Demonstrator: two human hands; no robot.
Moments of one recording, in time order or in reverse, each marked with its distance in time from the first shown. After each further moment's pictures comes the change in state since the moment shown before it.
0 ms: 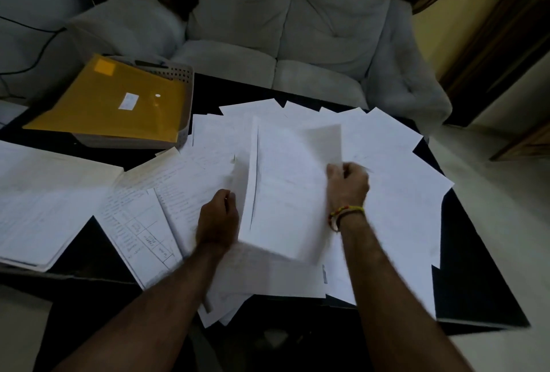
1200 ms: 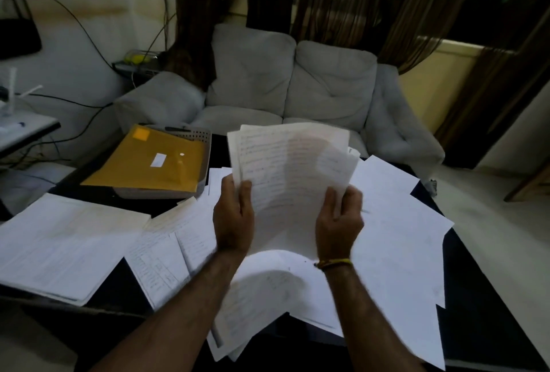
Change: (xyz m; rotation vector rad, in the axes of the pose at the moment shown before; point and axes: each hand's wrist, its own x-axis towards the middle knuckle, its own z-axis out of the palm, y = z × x) left_hand -0.015 0.128 -0.050 -0.287 0.380 0.423; right_hand -0.064 -0.049 -0.029 0.343 0.236 -0.566
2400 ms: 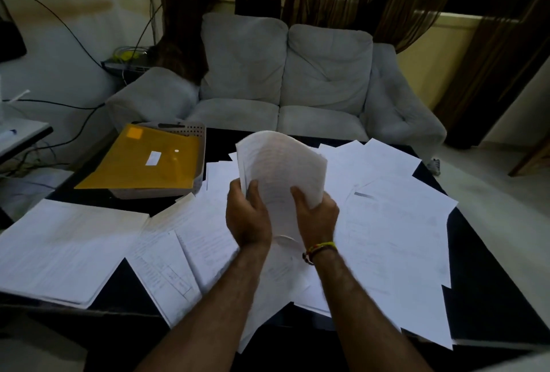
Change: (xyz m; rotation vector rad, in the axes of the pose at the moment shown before) left_hand -0.019 0.002 0.038 0.139 0.147 -0.152; right_hand -0.017 0.018 0.024 -0.032 -0.179 0.223
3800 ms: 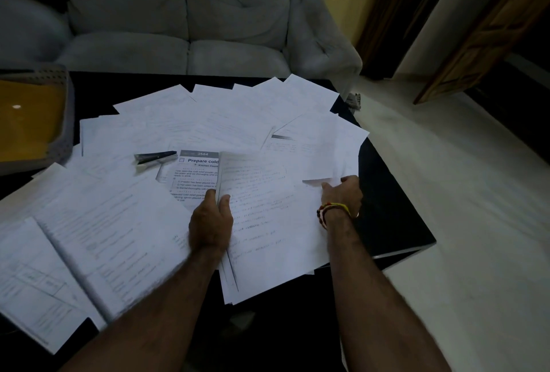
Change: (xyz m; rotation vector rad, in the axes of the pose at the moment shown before) left_hand -0.117 -0.067 0.081 0.380 -0.584 -0.057; right_hand 0.062 0.153 -0.175 -0.588 0.192 0.768
